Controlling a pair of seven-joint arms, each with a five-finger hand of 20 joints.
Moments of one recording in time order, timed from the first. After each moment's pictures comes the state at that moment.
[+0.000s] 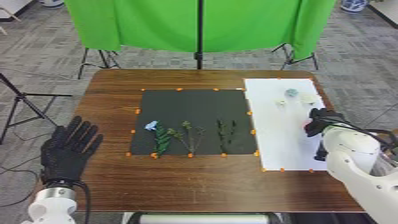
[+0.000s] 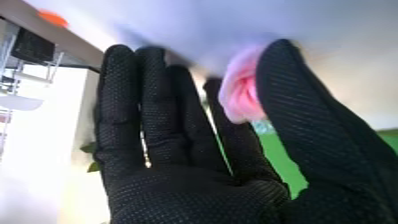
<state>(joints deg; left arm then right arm) 129.4 -58.5 -95.8 -122.5 7.8 16.5 22.3 -87.2 -40.0 71.1 -102.6 -124.4 -19.9 39.6</state>
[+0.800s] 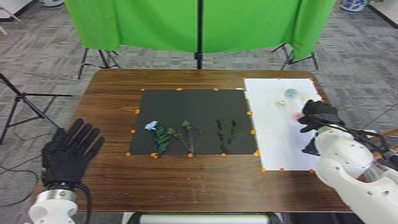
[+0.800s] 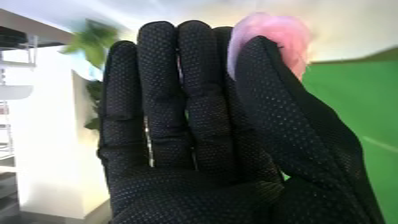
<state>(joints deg) 130.0 -58.7 -95.8 -122.6 7.7 16.6 21.6 -87.0 -39.6 66.3 -103.5 -125.0 -2.0 39.1</state>
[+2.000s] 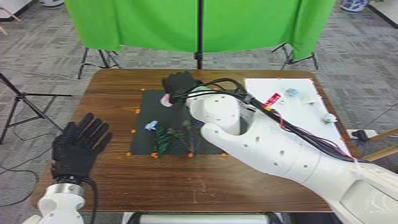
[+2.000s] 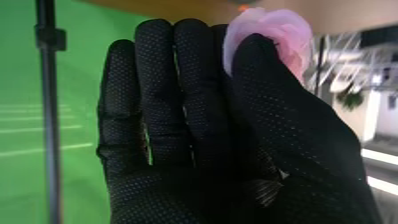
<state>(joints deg) 126.7 -57.0 -92.7 -122.0 10.8 16.7 20.7 -42.5 -70.7 23.8 -88.2 -129.0 -16.6 24.2</state>
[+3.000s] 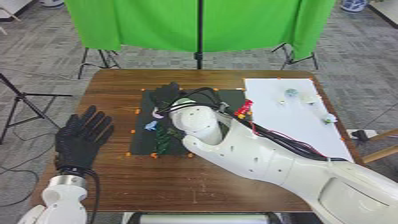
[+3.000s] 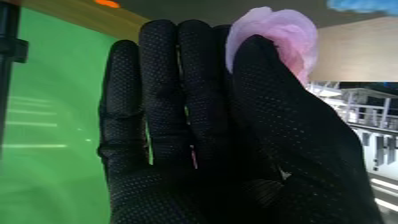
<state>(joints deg) 122.7 -55.7 -91.0 -120.1 10.5 16.0 21.0 -42.0 -77.4 19.1 -80.7 -135.6 -17.8 23.3</state>
